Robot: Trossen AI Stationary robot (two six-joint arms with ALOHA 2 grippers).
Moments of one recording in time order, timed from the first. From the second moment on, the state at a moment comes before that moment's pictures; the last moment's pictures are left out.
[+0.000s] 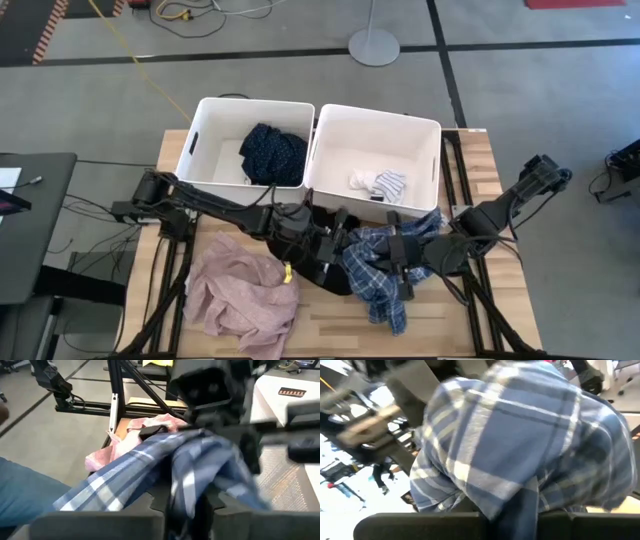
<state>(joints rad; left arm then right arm) -0.21 1.75 1.31 0.44 0.08 0.55 0.61 1.30 1.28 -0.45 0.48 0.21</state>
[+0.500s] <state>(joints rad) -0.23 1.29 1.31 0.28 -0.20 0.77 0.72 1.28 1.27 -0.48 0.69 0.20</state>
